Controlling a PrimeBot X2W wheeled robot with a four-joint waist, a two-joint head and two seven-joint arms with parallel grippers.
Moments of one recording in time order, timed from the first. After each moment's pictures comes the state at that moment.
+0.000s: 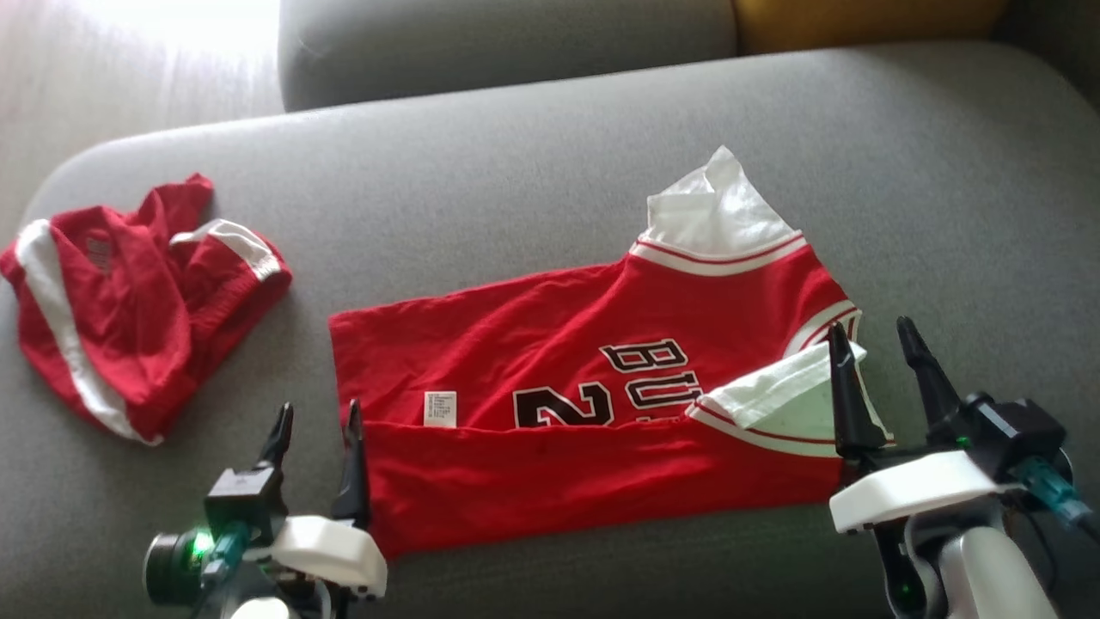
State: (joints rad) left arm 0.01 0.14 -0.30 0.21 -0.25 0.18 -0.25; right arm -0.05 -0.05 -0.01 0.15 0.20 0.13 -0.23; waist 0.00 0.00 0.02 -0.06
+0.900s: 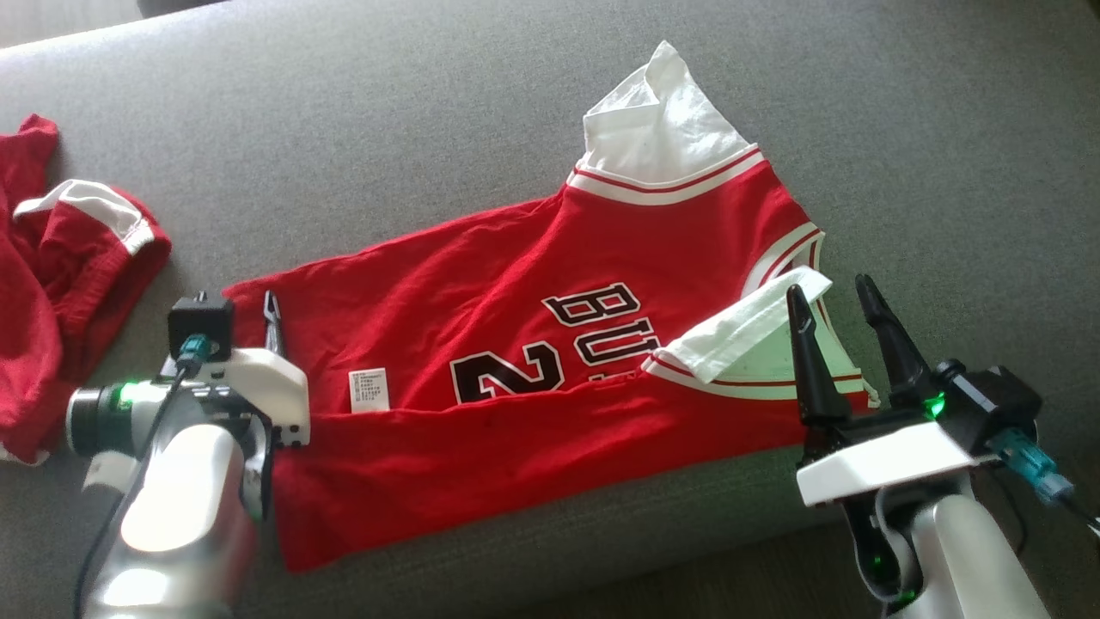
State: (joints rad) left arm -0.48 0.18 -0.29 0.82 -0.16 0.19 -0.19; right arm -0.10 -0.05 0.08 0.11 0.24 0.13 -0.24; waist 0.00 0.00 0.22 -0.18
